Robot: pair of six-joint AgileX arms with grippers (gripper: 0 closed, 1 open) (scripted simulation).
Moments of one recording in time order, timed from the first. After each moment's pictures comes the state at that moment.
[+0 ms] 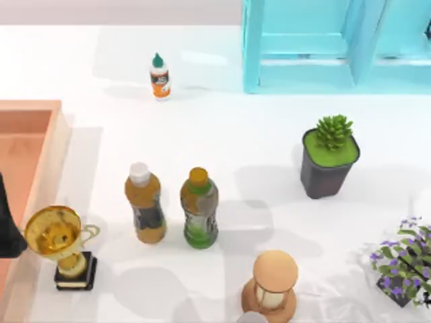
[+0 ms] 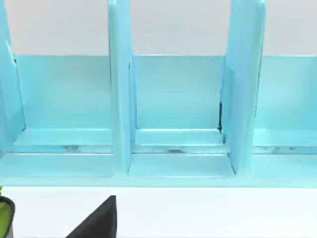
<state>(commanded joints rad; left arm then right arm) 0.00 0.00 0.00 0.00 0.00 0.00 0.00 0.00 0.00 0.00 0.00 0.00</state>
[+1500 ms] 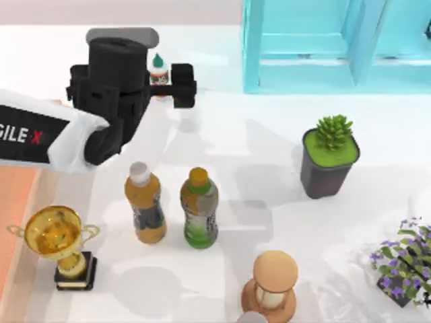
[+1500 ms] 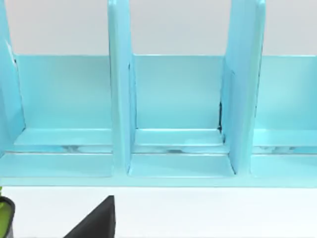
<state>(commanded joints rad) -0.45 1.92 0.99 0.47 -0.32 -0.20 0.00 0.00 0.00 0.00 0.00 0.00</state>
